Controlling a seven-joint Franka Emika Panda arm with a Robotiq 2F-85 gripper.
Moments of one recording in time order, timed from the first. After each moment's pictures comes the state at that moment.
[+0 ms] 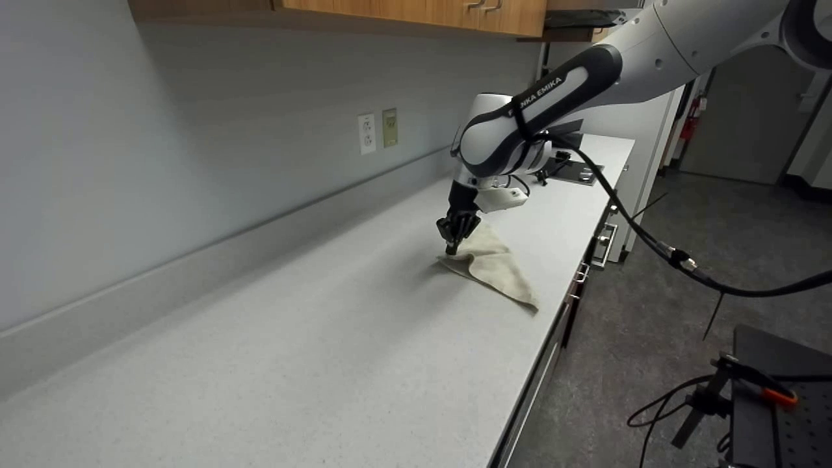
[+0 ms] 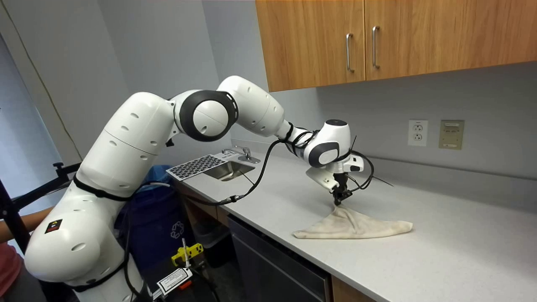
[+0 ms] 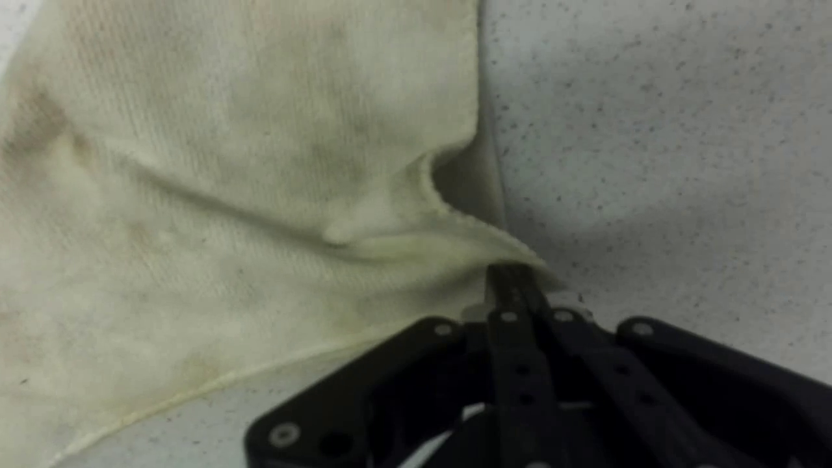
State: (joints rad) arm -0.13 0.79 0.05 -1.51 0.17 2.41 -0.05
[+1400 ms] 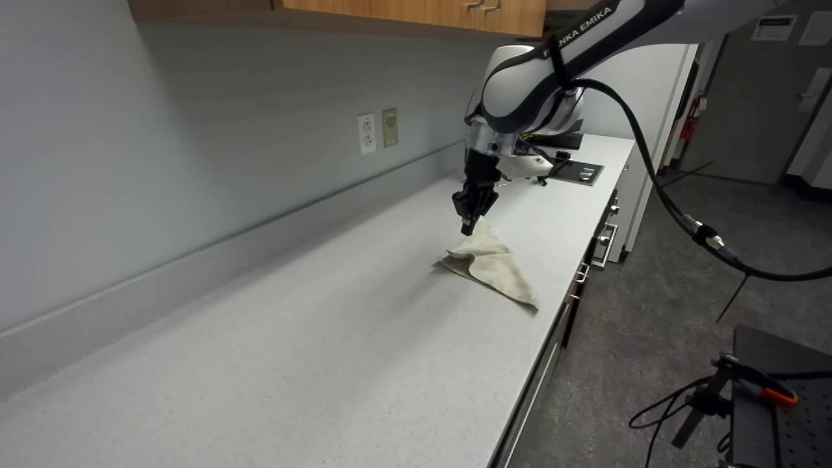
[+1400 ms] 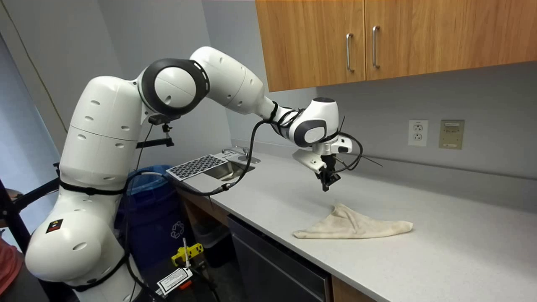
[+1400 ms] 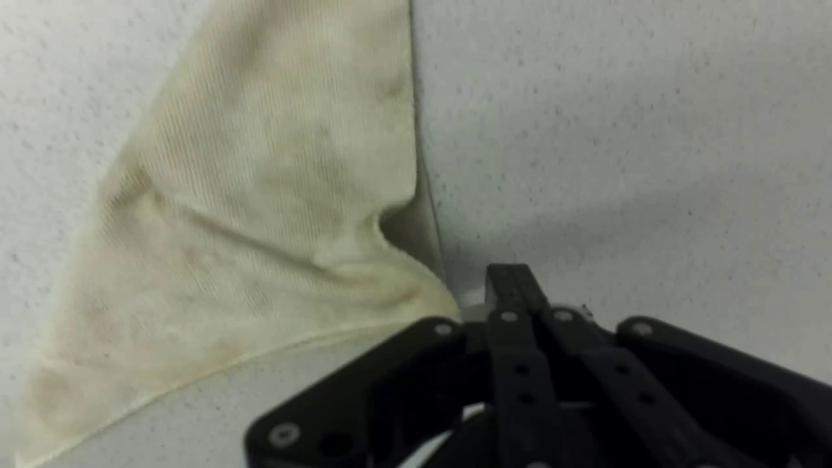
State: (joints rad) arm -0.12 0.53 0.05 -1.72 0.18 2.34 -0.07
